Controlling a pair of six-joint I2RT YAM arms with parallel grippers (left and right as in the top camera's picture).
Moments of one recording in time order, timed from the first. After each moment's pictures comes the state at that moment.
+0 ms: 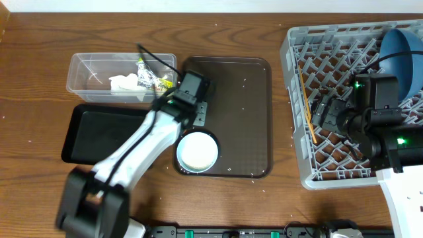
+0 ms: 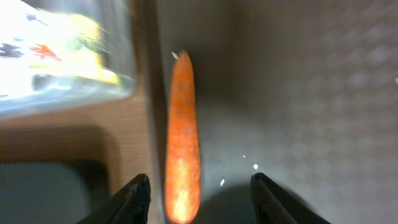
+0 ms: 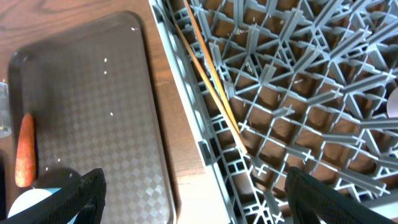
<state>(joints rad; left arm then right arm) -0.47 1.65 1.10 -0.61 -0.21 -0.27 0.11 1.15 1.23 -1.07 0.03 0.43</state>
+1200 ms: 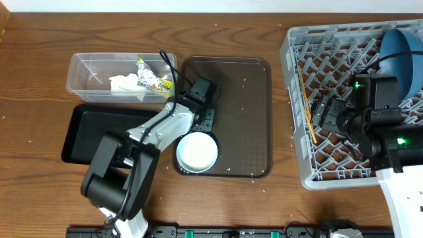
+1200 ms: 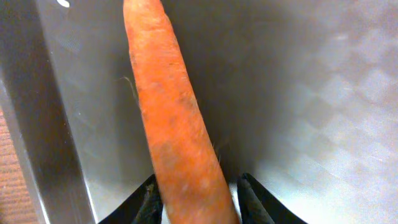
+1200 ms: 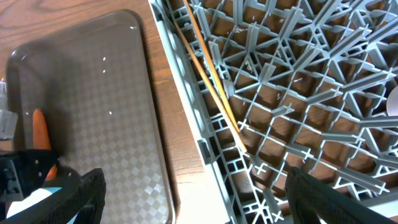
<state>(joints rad) -0.47 1.85 1.09 -0.51 -0.06 -0.27 0.11 1.15 1.23 -1.07 0.03 0.43</state>
